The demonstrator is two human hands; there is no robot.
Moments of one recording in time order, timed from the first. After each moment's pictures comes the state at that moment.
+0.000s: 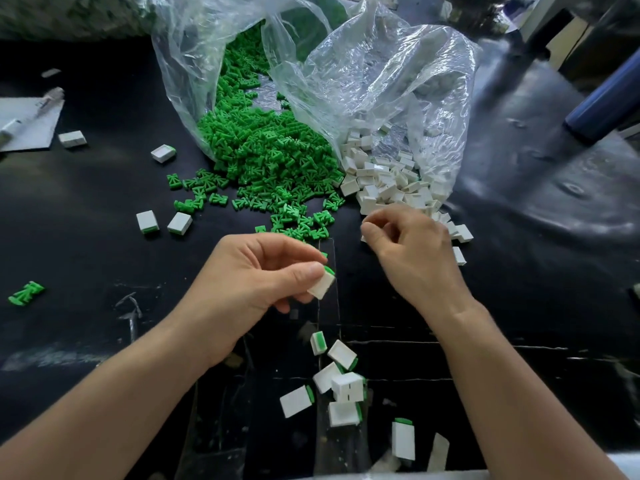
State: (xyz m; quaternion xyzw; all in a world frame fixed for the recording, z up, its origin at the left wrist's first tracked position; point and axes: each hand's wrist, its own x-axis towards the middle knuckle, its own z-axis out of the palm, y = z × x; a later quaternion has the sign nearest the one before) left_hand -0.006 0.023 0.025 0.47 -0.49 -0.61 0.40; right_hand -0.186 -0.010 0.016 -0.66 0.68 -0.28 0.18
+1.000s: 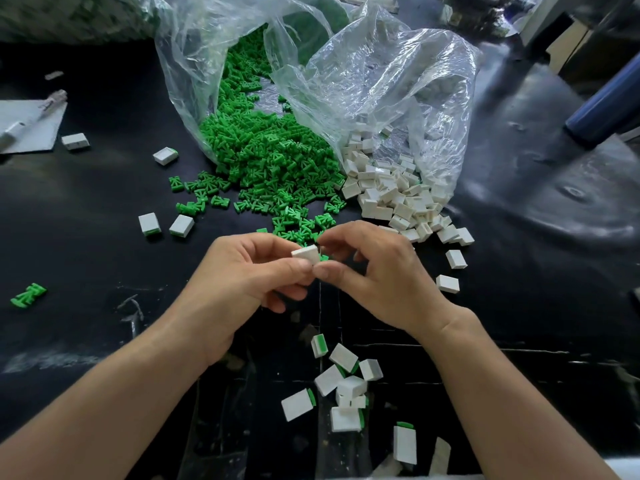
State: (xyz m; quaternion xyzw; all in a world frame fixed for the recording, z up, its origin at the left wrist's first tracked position) left_hand -0.004 0.018 0.022 0.52 -0.44 -0.61 0.39; right_hand -0.171 -0.002 0.011 -0.81 0.47 -0.29 0.20
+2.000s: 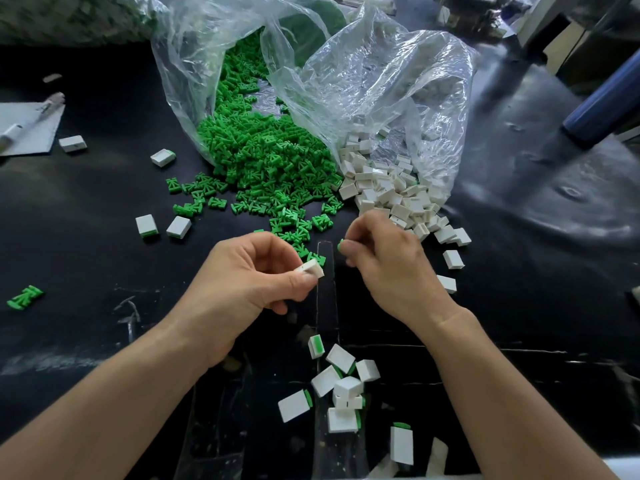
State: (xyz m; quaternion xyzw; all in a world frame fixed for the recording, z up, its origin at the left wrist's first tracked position) left_hand -0.007 0.019 0.020 0.52 -0.45 -0.61 0.40; right_hand -0.176 -0.008 0.007 -0.70 0.60 -0.28 0.26
